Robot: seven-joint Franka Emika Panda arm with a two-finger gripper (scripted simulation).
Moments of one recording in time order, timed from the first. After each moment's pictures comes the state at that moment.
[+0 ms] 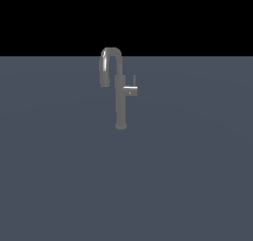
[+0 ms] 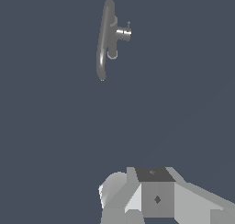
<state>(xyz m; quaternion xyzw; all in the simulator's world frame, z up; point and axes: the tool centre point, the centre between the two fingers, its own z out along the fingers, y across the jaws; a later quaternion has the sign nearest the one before) -0.245 -0.005 0.491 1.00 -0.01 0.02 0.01</state>
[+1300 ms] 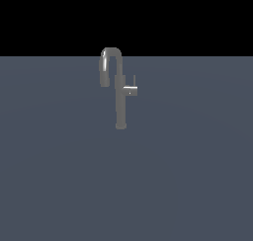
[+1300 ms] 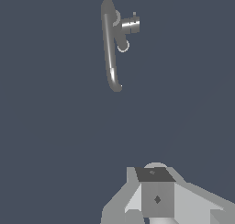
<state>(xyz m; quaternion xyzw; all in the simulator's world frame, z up) -0.170 0.004 0.479 0.99 -0.11 -0.08 -0.09</state>
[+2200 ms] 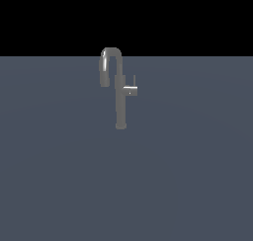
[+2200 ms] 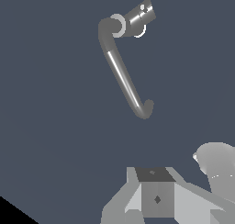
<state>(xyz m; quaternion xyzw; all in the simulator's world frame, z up) -0.064 -0.004 0.437 0.91 -0.26 -0.21 -0.24</state>
